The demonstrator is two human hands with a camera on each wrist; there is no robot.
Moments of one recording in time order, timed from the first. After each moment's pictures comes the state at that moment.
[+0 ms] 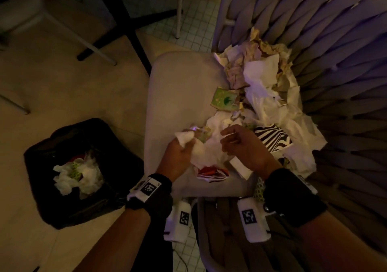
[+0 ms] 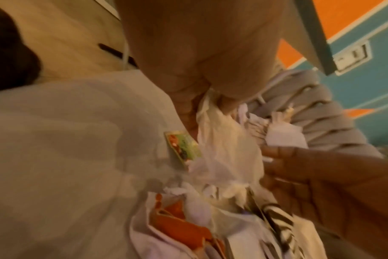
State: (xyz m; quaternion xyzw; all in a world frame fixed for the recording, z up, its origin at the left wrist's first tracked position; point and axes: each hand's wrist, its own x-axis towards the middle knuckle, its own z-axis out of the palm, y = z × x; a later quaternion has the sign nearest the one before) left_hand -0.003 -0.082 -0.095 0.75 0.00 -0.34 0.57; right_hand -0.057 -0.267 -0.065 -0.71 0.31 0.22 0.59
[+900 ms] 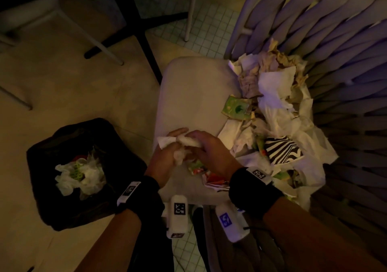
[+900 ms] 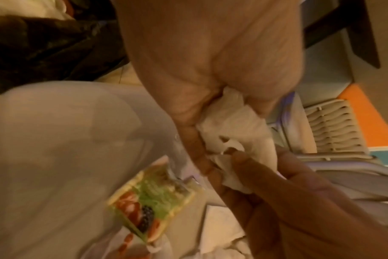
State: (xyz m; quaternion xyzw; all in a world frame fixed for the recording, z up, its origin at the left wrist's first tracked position) left_hand 0.026 -0.043 -0.102 0.57 0.18 -0.39 0.71; right_hand -0.008 -0.187 -0.093 -0.83 0.08 0.22 0.51
